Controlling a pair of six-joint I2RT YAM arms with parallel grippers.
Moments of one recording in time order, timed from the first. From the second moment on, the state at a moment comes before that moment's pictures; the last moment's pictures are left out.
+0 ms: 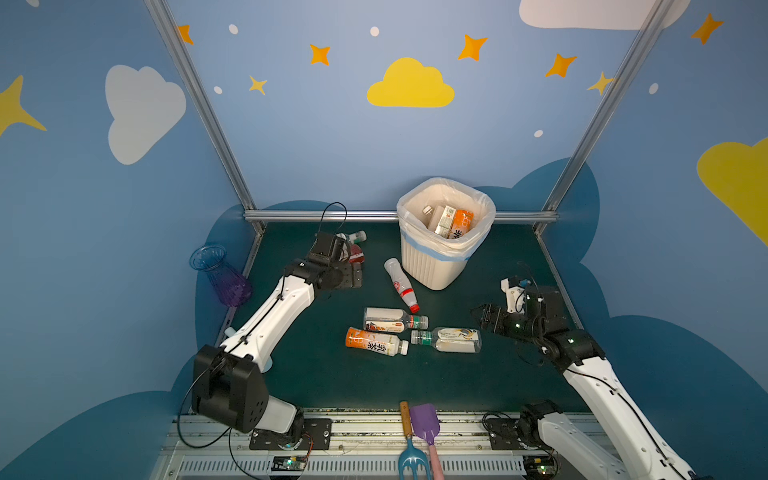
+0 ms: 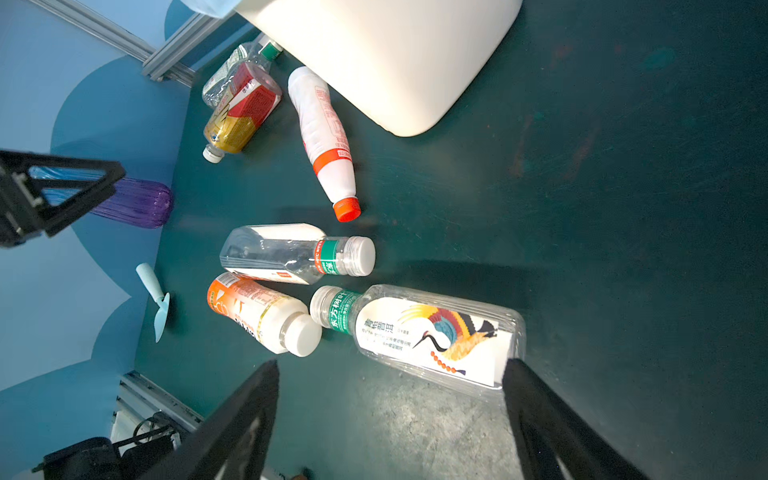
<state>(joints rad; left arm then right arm) -0.29 1.53 1.31 -0.71 -0.06 -0.33 0.28 0.84 0.75 -0.65 -0.32 0.47</state>
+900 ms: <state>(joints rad) -0.13 2.13 1.79 -0.72 0.10 0.05 0.29 0.79 0.73 -0.62 -0.31 0.48</state>
